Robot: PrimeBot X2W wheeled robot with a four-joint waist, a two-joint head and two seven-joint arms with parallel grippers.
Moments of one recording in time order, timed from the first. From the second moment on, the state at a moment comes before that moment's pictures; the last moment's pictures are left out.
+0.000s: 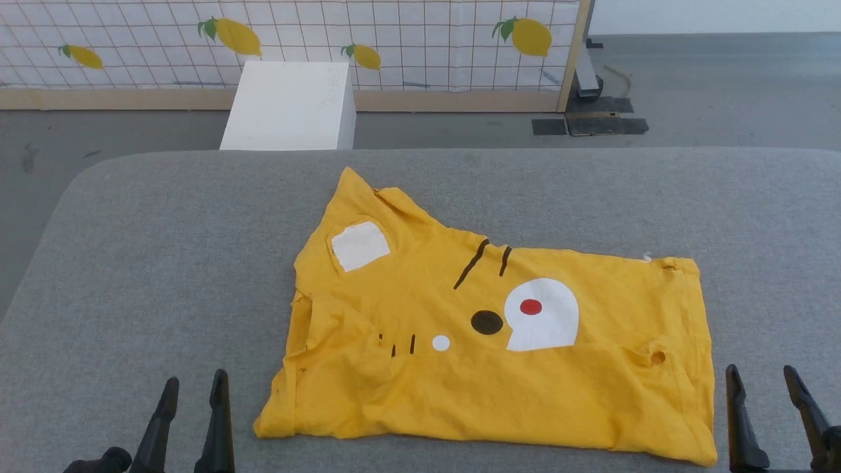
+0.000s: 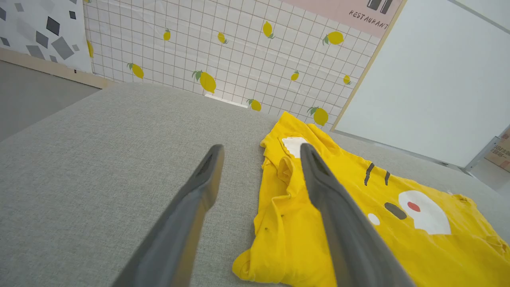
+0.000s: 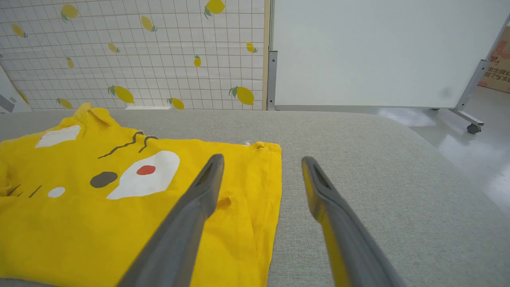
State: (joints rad) left arm 0.29 0.22 -0.06 -0.16 -0.53 -0.04 -0.26; right arm 0.29 -0.05 -0.20 -0.13 0.07 0.13 -0.15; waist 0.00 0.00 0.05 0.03
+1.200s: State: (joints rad) left arm -0.02 0.40 -0.25 0.16 -0.74 -0.11 0.57; right arm 0.25 -0.05 -0.16 -0.07 0.07 0.13 -0.13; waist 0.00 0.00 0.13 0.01
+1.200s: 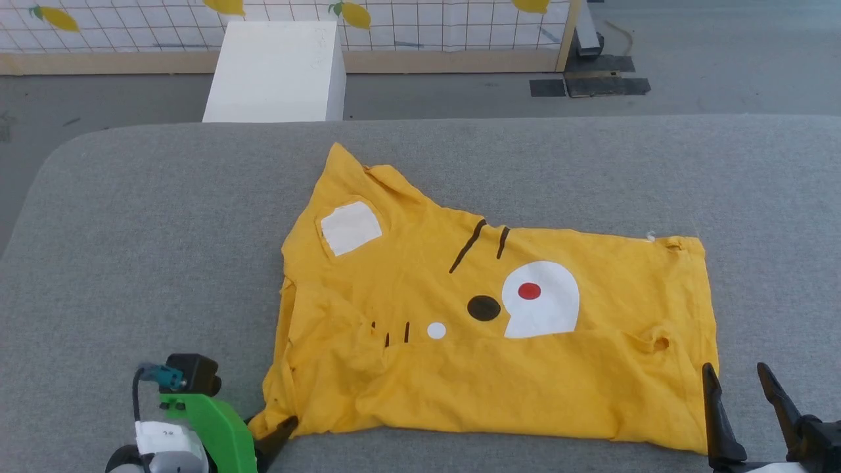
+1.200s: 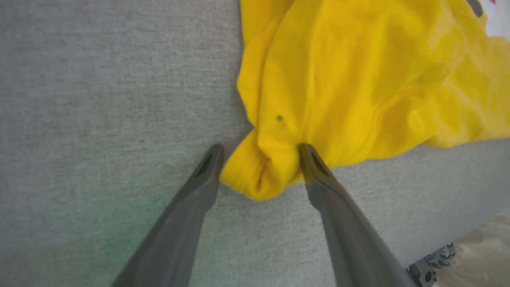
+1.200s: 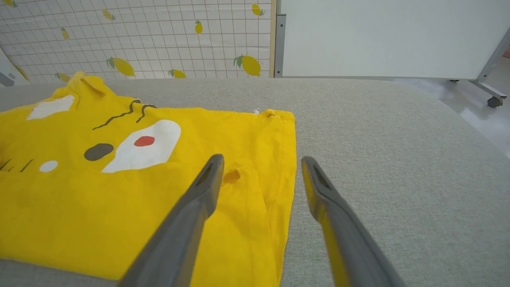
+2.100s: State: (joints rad) left arm -0.02 0.41 -0.26 0.11 -0.79 -0.13 0.40; right arm 0.18 -0.05 -0.22 -0.14 0.16 0.13 0.53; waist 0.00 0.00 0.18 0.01
